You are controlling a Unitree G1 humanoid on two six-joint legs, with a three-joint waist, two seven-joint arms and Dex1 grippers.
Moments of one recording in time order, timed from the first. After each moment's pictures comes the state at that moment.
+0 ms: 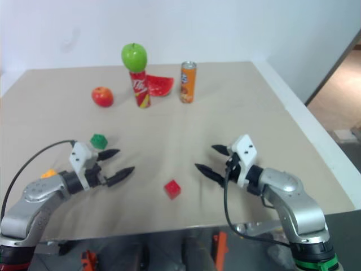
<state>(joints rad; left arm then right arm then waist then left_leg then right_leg) -0.07 0.56 0.09 -0.32 -0.44 0.40 -0.75 -0.16 -0.63 -0.08 -0.39 0.48 0.55 0.74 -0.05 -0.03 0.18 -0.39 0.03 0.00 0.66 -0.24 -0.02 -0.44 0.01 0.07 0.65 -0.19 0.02</state>
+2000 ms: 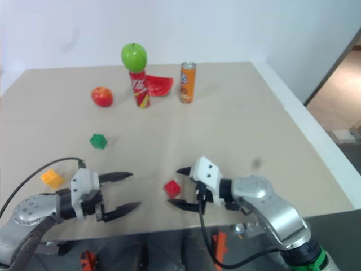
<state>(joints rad) 0.14 0.65 0.04 -0.53 -0.47 0.29 -0.93 -0.20 -0.69 0.24 -0.53 0.40 0.56 0.87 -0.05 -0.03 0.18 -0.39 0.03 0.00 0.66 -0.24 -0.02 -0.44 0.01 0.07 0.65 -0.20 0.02</state>
